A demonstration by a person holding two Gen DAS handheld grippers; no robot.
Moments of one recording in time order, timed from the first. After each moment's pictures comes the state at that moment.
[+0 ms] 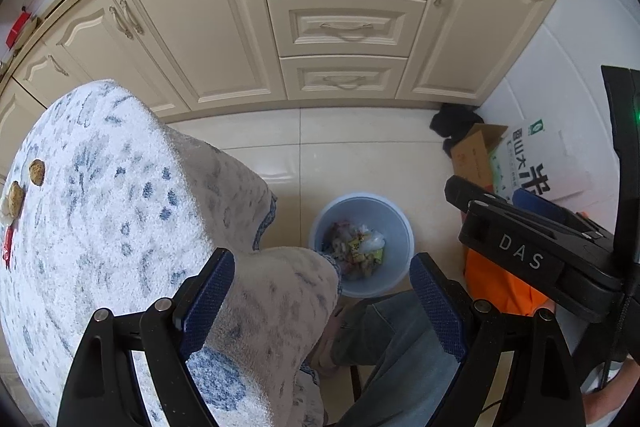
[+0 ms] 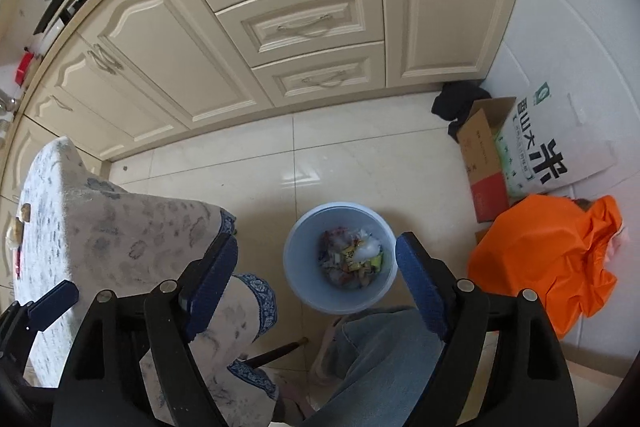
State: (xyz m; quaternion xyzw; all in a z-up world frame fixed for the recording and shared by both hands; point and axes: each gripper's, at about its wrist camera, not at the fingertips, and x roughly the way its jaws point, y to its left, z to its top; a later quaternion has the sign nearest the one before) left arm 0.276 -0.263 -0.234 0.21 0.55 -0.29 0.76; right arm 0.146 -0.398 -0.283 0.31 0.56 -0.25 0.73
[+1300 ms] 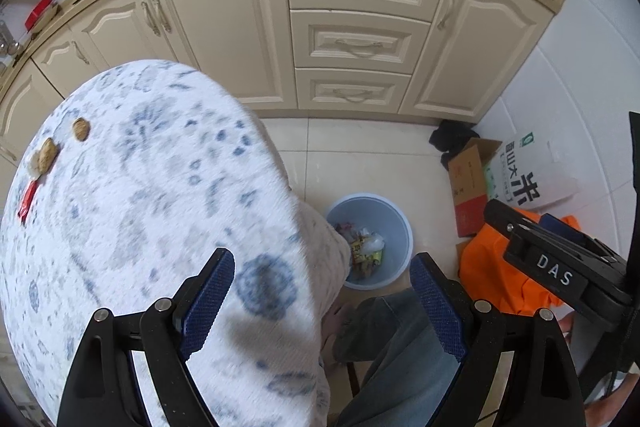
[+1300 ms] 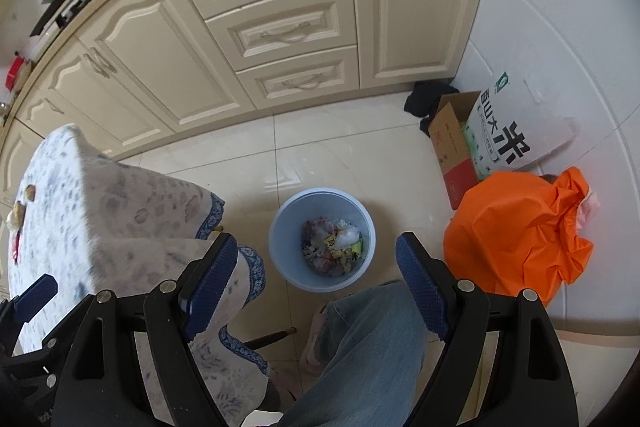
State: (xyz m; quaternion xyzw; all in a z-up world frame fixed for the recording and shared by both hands) left arm 0.229 -0.178 -0.183 0.17 0.53 -0.28 0.78; right arm 0.101 -0.352 -0.228 0.28 0.55 -0.29 0.73
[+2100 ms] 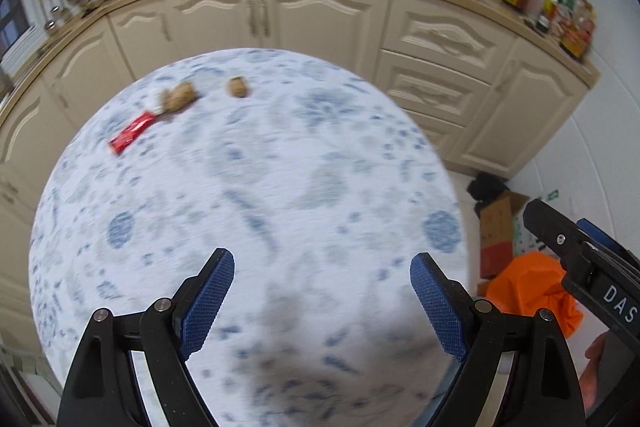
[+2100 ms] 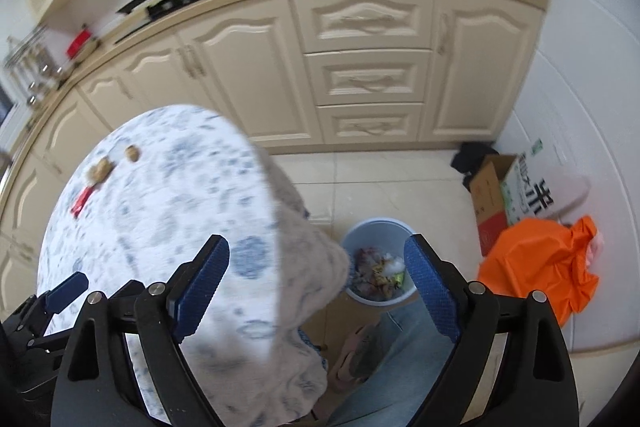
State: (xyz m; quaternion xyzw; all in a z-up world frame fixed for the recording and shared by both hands) left arm 0.214 0.015 -0.122 0.09 0.49 -0.21 0.84; right arm 0.144 -0.199 -0.143 0.21 0.49 -0.21 0.82
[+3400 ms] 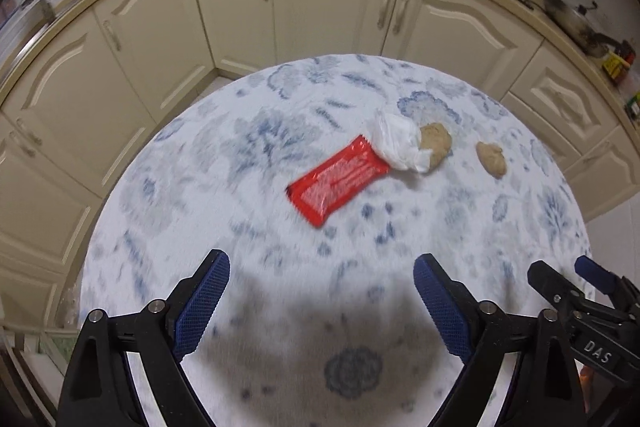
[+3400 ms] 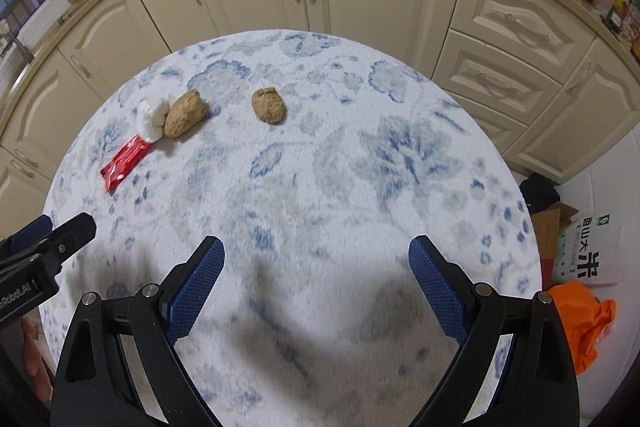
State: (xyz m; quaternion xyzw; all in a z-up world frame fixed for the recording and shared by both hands) left arm 0.451 0.160 -0.170 0.03 0.54 -0.13 0.83; right arm 0.352 -0.070 -0.219 0.14 0.60 -0.10 0.78
